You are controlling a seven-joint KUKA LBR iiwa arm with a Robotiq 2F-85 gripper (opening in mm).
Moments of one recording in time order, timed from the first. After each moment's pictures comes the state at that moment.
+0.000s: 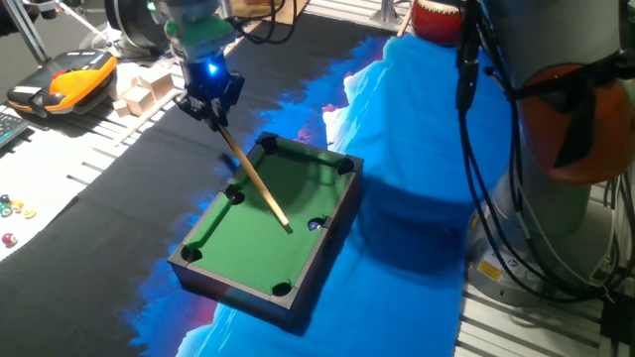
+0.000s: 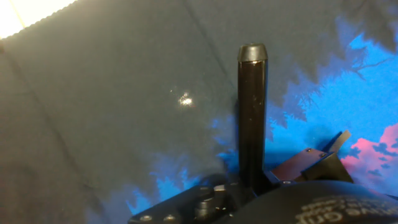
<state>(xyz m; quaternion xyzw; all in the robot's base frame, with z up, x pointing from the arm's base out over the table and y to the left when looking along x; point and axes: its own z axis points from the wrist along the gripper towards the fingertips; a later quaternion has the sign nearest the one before) 0.578 0.063 0.163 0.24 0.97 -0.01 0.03</state>
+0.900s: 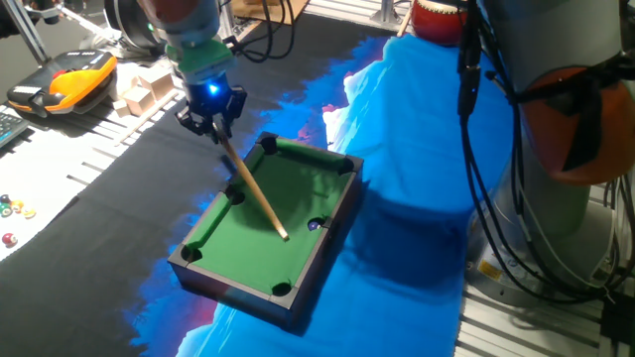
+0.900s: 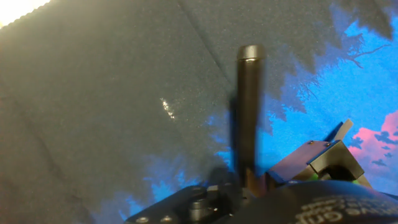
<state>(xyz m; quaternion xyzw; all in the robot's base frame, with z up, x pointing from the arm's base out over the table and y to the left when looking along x) 0.574 0.070 0.147 0.27 0.96 -0.03 0.04</state>
